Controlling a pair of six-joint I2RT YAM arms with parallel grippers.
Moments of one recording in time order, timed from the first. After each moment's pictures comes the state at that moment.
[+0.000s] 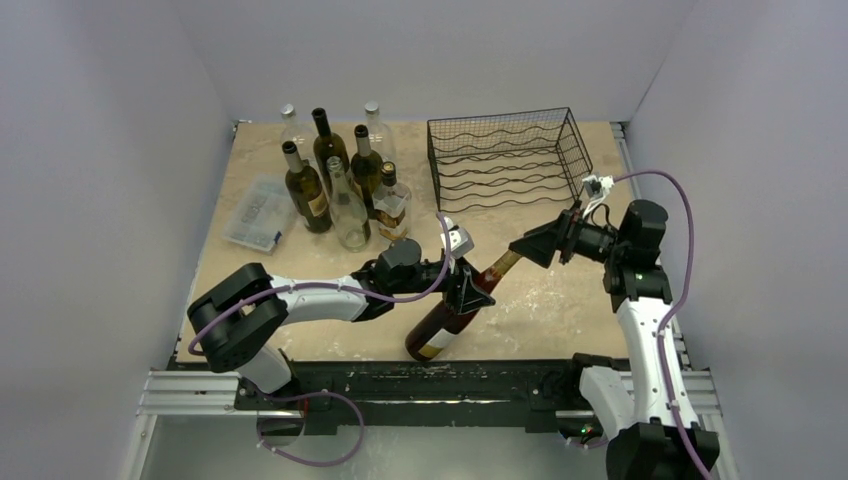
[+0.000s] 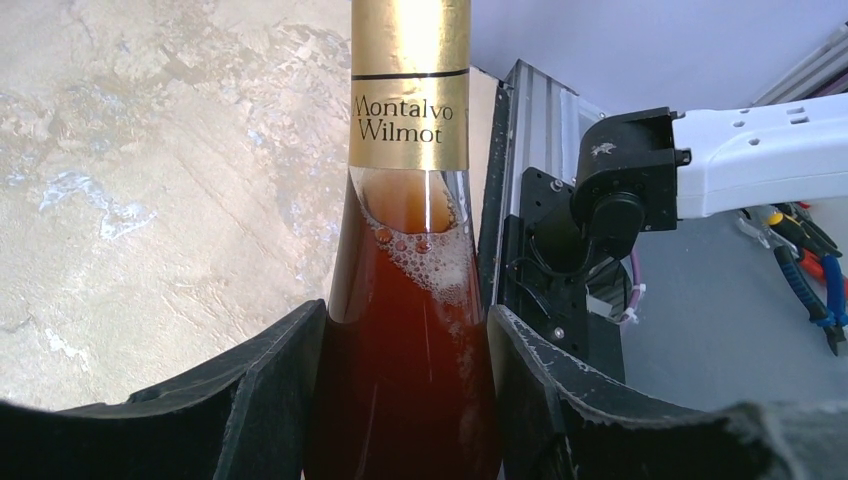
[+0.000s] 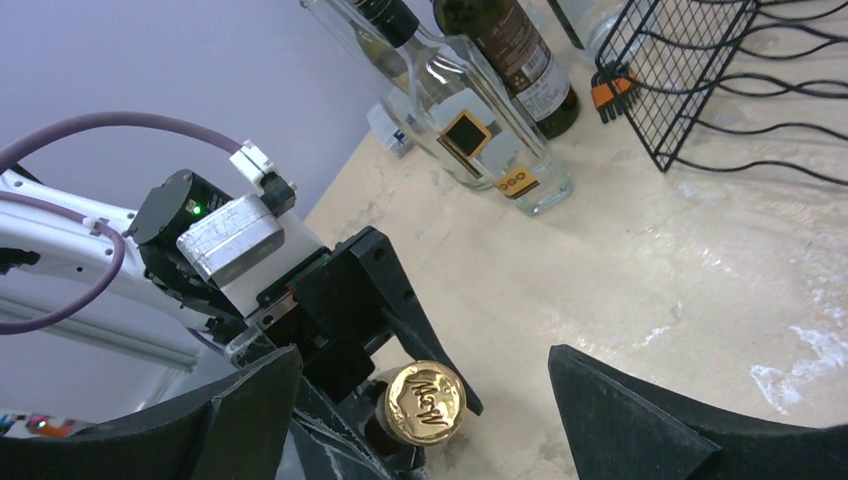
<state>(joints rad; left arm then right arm) -0.97 1.57 0.73 0.72 0.46 -0.36 -0.14 0.84 0.75 -0.23 -1.12 0.38</state>
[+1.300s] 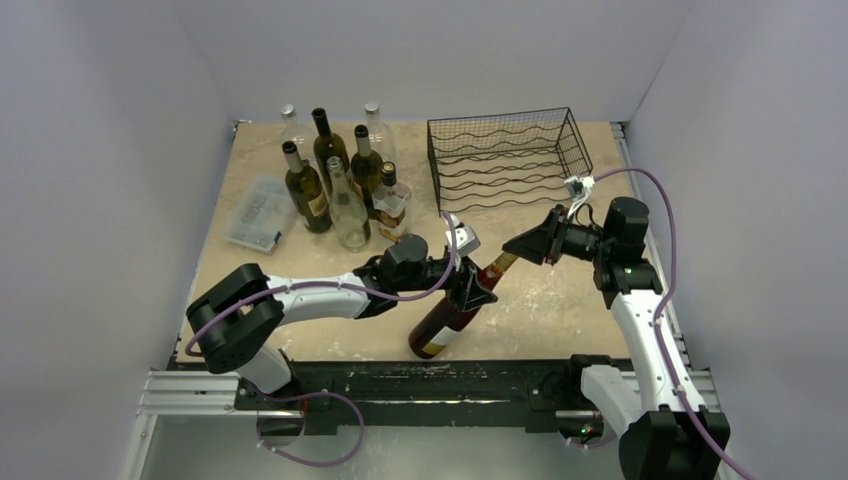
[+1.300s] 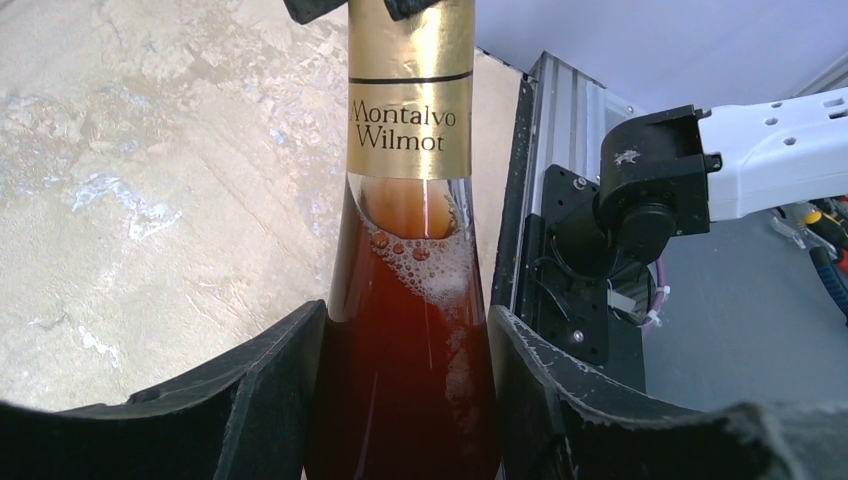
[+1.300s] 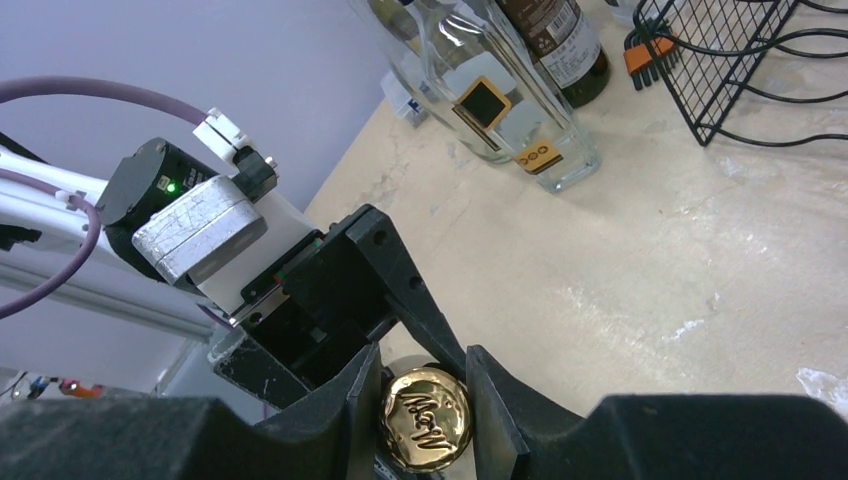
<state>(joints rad) -0.98 1.56 0.78 0.61 0.41 -0.31 -0.03 0.90 0.72 -0.19 -1.10 0.39</state>
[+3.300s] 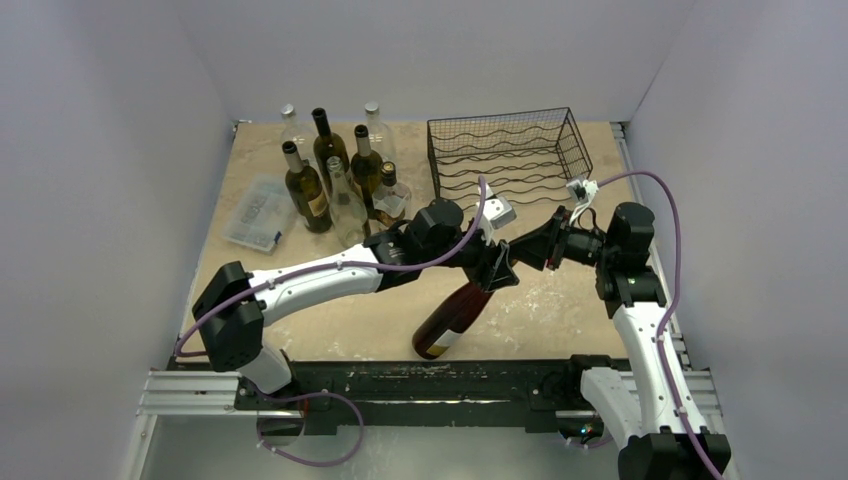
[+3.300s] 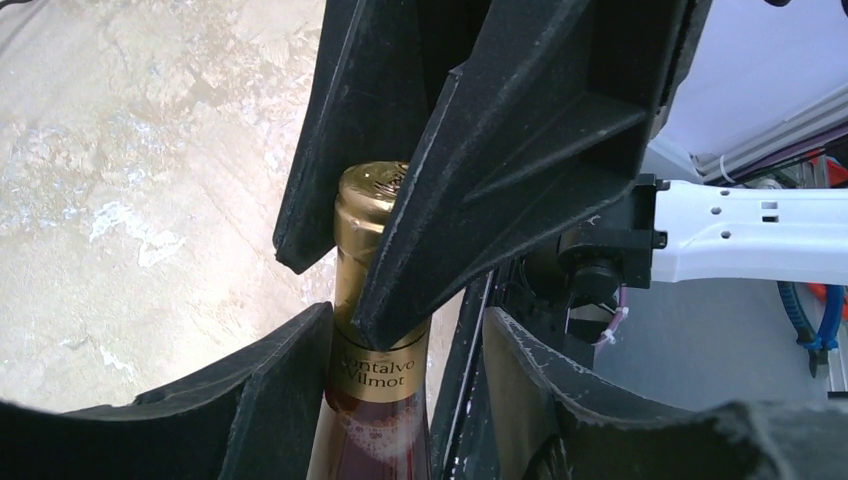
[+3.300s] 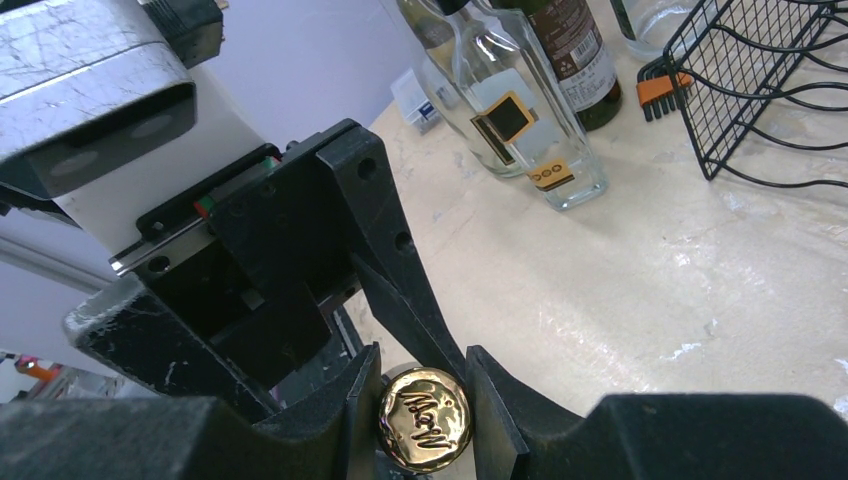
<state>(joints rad) -1.03 1.58 1.23 0.02 0.36 -0.30 -0.02 0.82 0.72 -0.19 -1.10 0.36</state>
